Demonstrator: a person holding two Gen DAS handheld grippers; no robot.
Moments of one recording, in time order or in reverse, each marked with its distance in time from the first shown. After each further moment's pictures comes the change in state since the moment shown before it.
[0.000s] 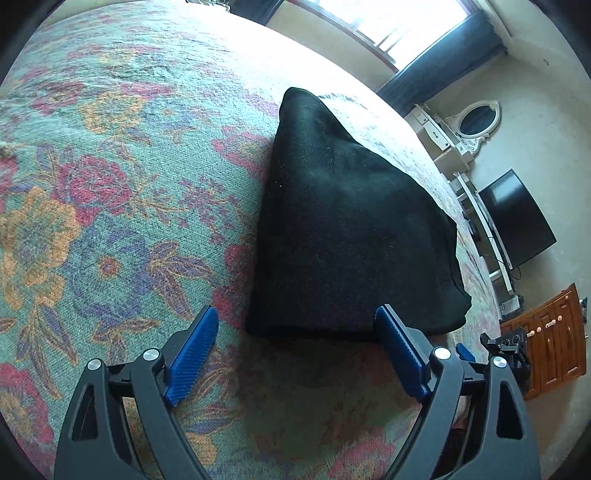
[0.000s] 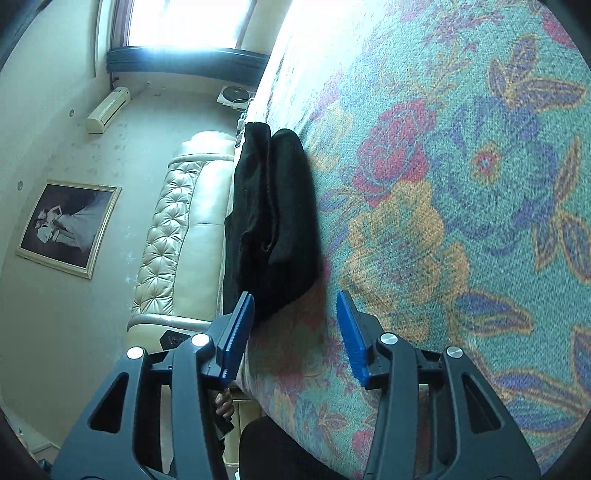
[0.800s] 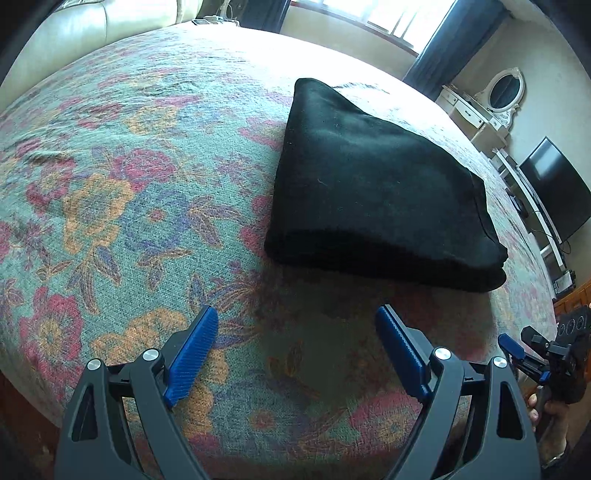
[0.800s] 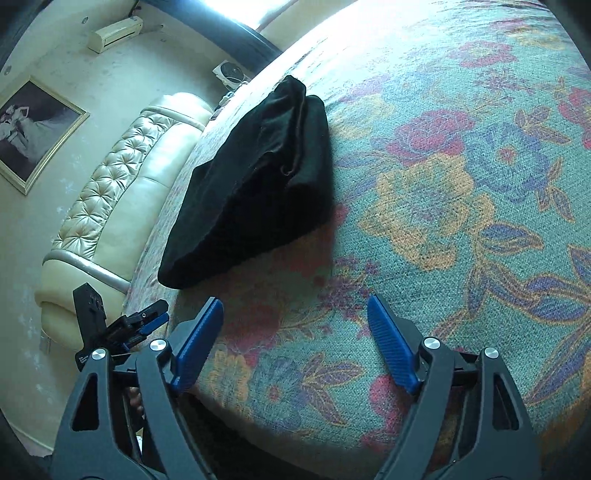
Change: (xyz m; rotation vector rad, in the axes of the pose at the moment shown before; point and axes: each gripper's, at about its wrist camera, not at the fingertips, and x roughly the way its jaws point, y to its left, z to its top) left arm -0.017 -0.035 -0.046 0.095 -0.012 0.232; right arm 0.021 0.055 -0.066 -0.341 -0.027 -0.324
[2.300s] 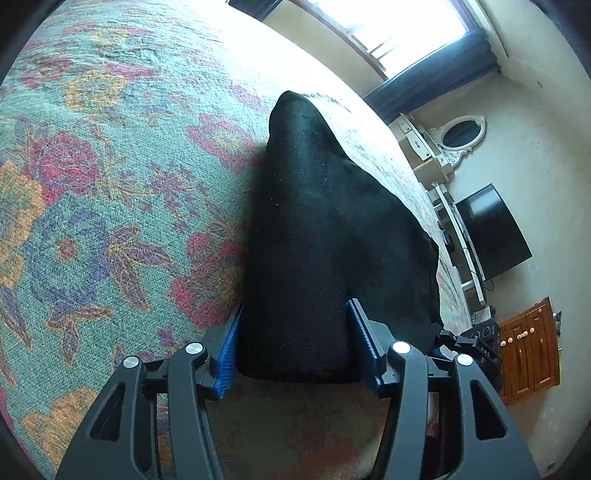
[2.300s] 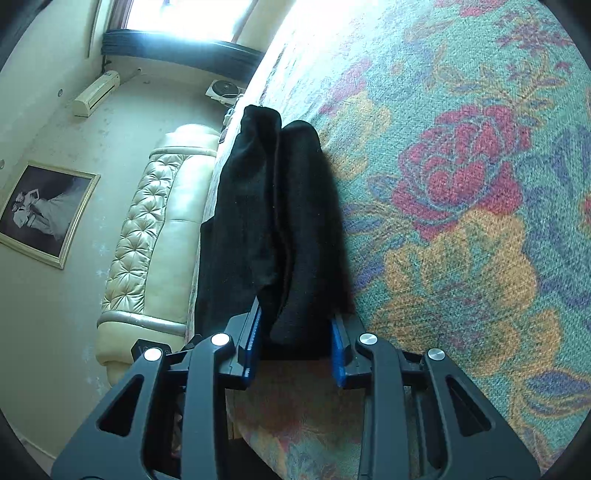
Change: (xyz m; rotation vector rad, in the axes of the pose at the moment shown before) left arm 0.032 0.019 0.043 -0.174 0.021 -0.376; right arm 0.045 -0.043 0.069 0.270 0.030 0.217
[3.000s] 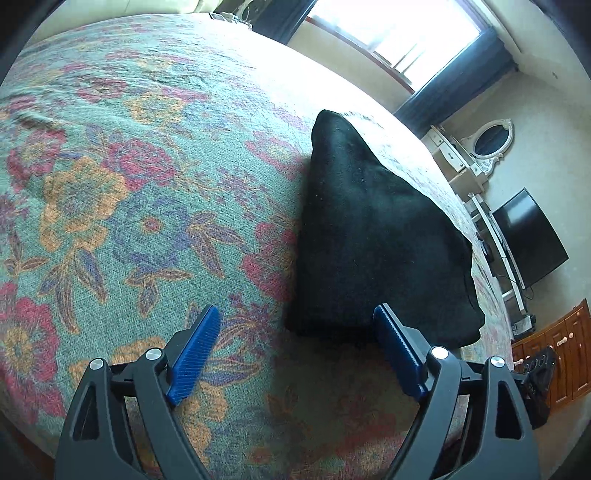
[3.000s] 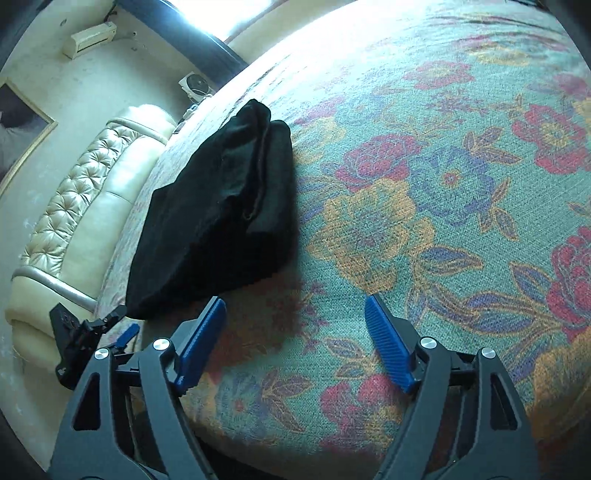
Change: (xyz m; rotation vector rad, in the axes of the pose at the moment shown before) left arm -0.027 0.007 -0.028 0.034 -0.112 0.198; right arm -0.051 0.040 -0.076 -0.263 -0.126 -0.409
